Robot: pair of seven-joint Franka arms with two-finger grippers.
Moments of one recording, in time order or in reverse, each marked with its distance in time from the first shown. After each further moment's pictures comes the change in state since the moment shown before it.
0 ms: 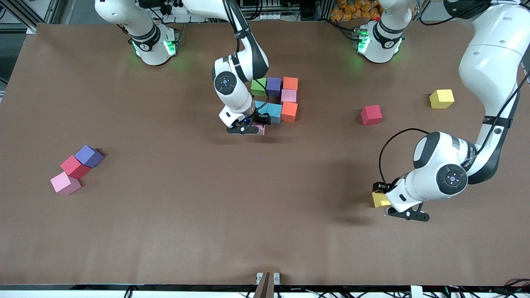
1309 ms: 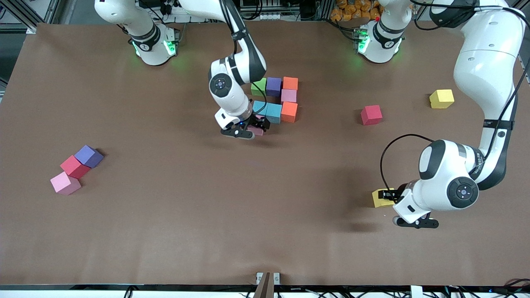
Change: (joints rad) left arm -0.105 0.022 0.156 0.141 -0.165 -0.071 -0.020; right arm -0.011 -0.007 -0.054 0.016 0.002 -0.027 0.081
